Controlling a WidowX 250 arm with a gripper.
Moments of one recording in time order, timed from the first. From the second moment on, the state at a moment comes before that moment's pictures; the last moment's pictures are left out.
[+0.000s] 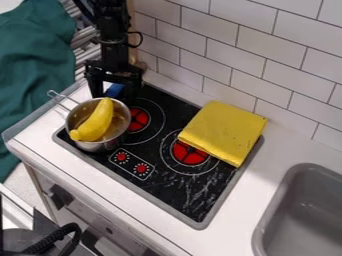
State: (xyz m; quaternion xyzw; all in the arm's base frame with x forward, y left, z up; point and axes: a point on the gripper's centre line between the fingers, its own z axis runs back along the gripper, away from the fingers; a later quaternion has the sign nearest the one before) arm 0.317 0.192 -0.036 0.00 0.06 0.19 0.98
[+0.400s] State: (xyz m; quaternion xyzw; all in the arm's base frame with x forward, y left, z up) arm 0.319 0.193 -0.043 0.01 0.06 0.19 0.98
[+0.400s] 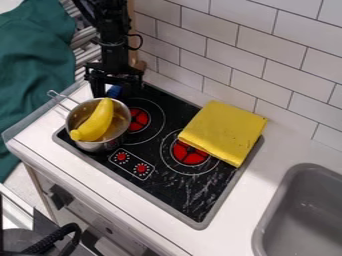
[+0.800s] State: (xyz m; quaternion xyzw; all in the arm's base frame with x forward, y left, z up) arm 0.325 0.192 -0.042 0.03 0.02 0.16 0.99
